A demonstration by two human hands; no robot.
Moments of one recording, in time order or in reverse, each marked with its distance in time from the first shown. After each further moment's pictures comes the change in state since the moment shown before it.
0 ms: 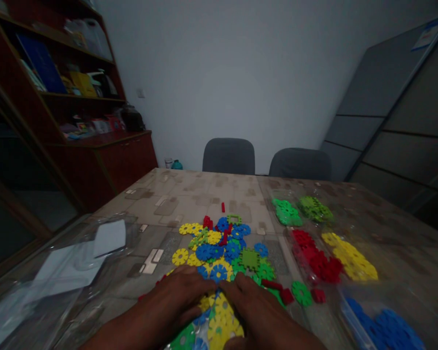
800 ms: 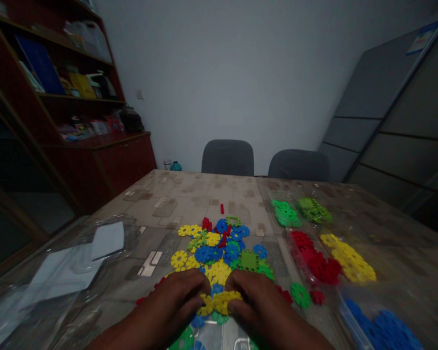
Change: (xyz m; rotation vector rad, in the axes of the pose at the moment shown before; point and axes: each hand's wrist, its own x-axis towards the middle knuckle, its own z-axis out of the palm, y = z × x) left_hand 0.013 0.019 -0.006 -0.110 0.044 -0.203; right_hand -0.001 -0.023 -0.032 0.123 0.223 -0.052
